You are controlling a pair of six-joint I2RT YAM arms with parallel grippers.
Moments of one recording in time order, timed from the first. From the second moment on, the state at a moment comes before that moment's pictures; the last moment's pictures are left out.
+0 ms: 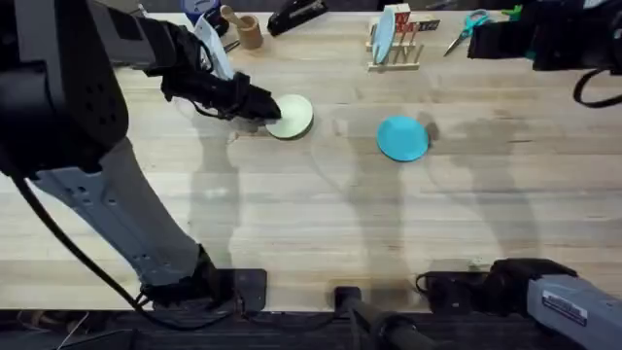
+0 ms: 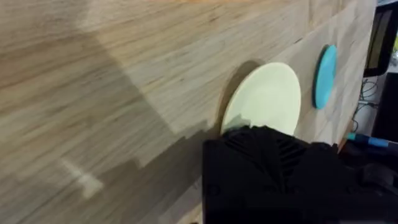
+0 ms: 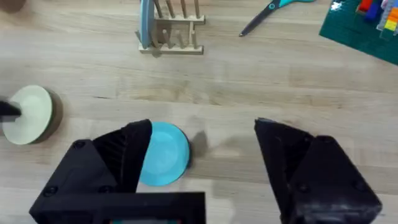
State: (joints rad) left arm 0.15 2.05 1.26 -0.76 0.90 0.24; right arm 0.00 1.12 1.16 -0.78 -0.06 -0.01
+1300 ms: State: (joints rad) left arm 0.15 2.05 1.26 -0.76 0.90 0.24; right arm 0.40 1.66 1.16 -0.41 -0.49 0.45
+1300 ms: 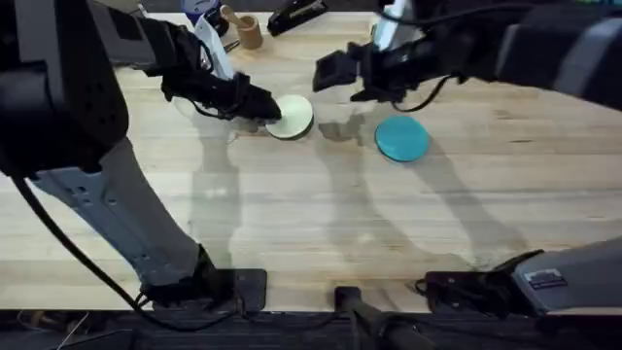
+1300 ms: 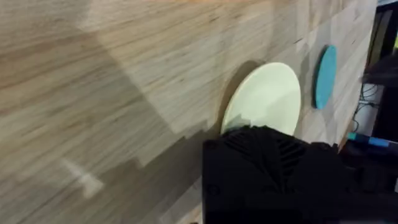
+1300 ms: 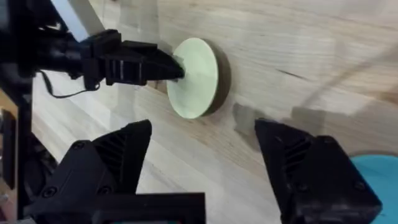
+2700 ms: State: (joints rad) left arm 0.15 2.05 1.26 -0.76 0.90 0.24; right arm 0.54 1.94 1.18 -0.06 -0.47 0.78
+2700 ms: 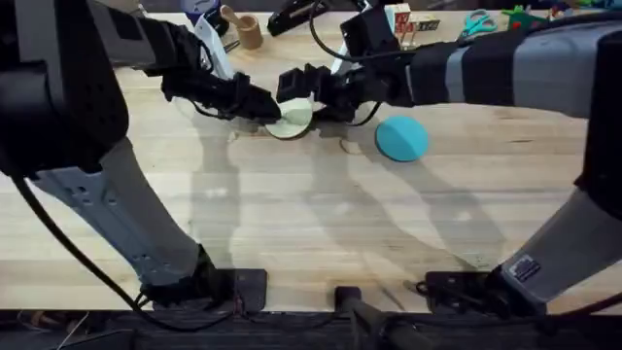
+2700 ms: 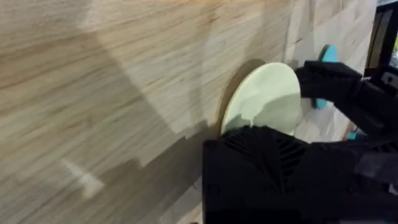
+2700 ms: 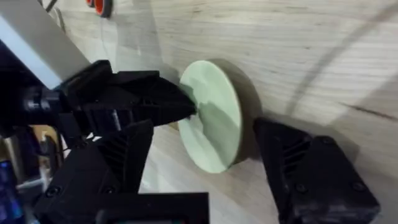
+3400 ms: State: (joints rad) left arm 0.16 2.05 1.26 -0.75 0.90 0.24; right arm 0.54 1.97 1.18 -0.09 -0.50 0.83
